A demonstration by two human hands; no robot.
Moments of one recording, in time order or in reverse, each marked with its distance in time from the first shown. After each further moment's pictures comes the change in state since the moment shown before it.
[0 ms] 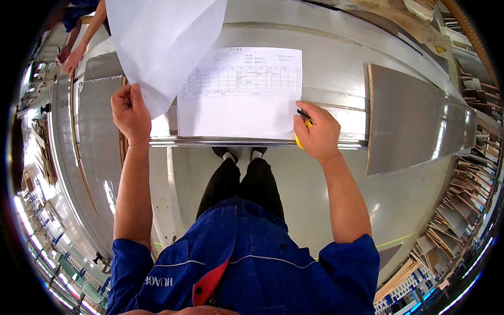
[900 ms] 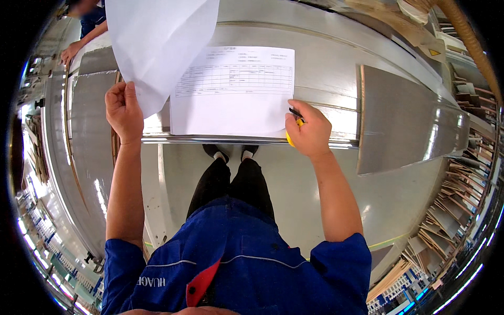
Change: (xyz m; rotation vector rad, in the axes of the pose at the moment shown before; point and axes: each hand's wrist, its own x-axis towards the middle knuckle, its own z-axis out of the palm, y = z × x) left_hand -0.005 -0.004 -0.006 -0.080 -0.045 -0.036; right_hand -0.001 0.000 0.001 -0.006 0.025 -0.006
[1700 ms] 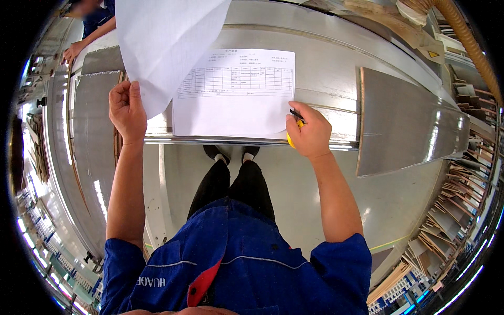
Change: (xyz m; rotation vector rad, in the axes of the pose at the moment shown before) left_hand -0.001 0.008 0.000 -0.042 -0.024 0.012; right_hand 0.000 -0.002 -0.001 -0.028 -0.009 0.000
